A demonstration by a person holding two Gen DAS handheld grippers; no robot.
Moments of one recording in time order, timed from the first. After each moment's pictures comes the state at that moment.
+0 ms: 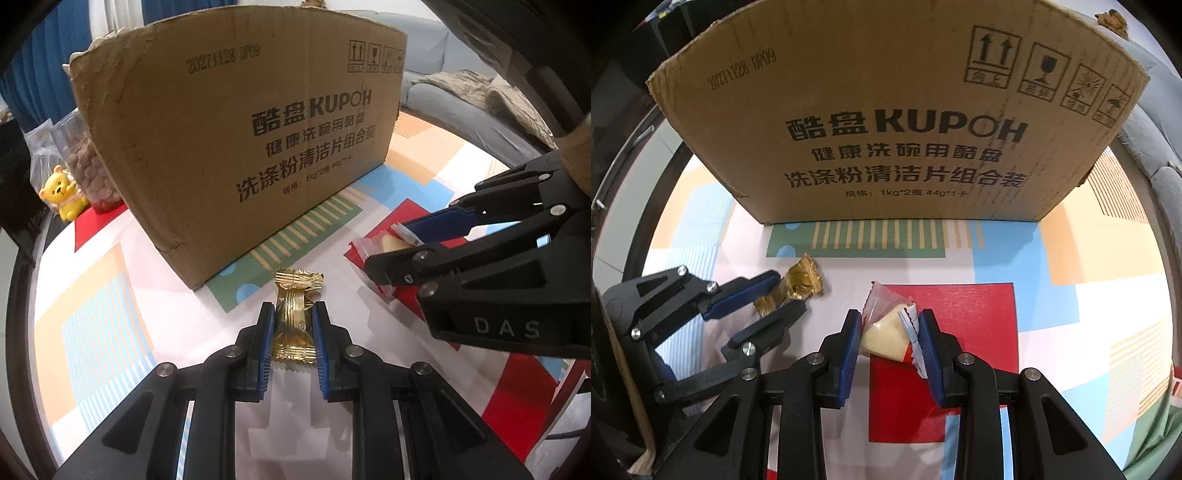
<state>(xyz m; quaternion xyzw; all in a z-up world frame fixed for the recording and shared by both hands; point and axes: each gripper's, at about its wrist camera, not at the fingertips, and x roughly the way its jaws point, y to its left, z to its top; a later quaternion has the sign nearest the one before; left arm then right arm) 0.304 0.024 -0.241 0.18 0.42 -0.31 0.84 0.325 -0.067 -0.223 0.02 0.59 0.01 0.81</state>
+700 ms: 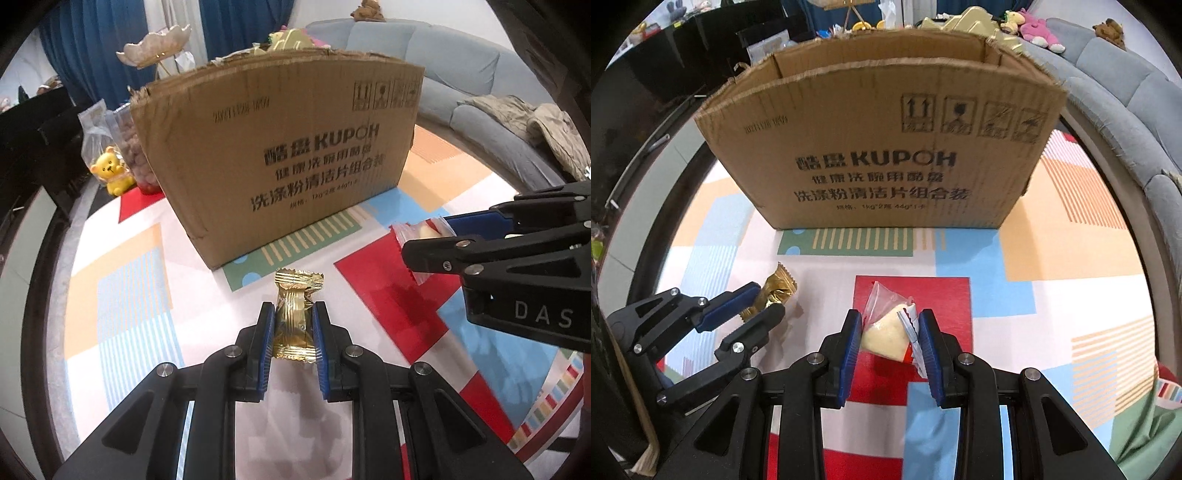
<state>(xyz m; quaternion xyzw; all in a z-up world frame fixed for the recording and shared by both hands) 0.270 0.012 -0.206 0.14 0.43 -0.21 0.87 0.304 -0.102 -0.174 0.02 0.55 0.03 0.83</state>
